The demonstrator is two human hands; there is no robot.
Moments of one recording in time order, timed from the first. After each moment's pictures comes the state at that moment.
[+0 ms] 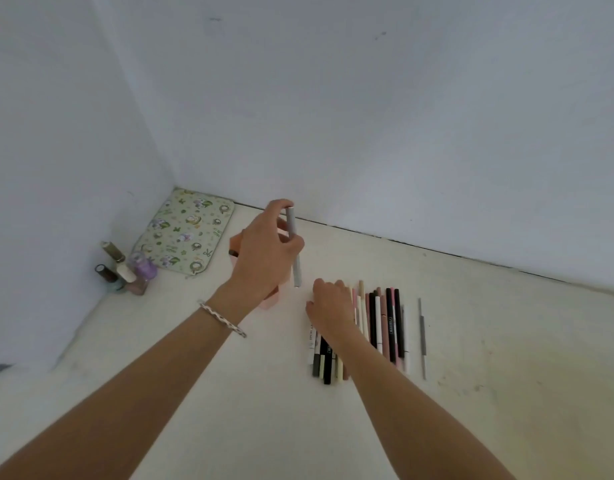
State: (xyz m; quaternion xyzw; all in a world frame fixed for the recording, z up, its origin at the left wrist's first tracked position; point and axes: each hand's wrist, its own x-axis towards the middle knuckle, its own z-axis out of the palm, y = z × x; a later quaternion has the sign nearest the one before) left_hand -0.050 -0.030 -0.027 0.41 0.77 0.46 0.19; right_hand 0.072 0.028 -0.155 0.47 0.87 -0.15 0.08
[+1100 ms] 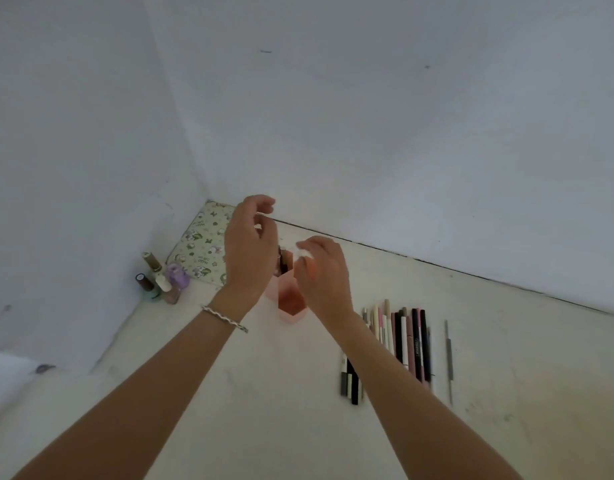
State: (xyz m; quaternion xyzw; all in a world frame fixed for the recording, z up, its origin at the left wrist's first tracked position) left_hand -0.109 -0.044 -0.030 0.34 0.74 0.58 0.03; right_hand 0.003 0.014 -0.082 0.35 0.84 -0.25 -0.34
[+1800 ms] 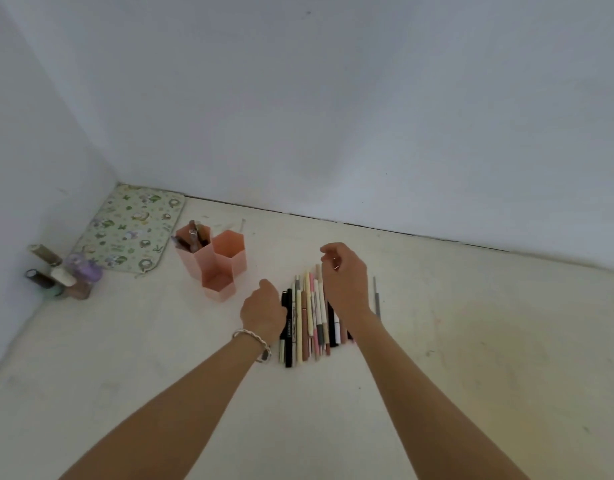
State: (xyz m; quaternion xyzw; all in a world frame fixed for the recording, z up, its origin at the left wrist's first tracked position) left_hand 0.037 -0.028 -0.151 0.38 0.87 0.11 0.28; right_hand 0.152 0.046 -0.096 0.54 0.70 -0.36 -0.30
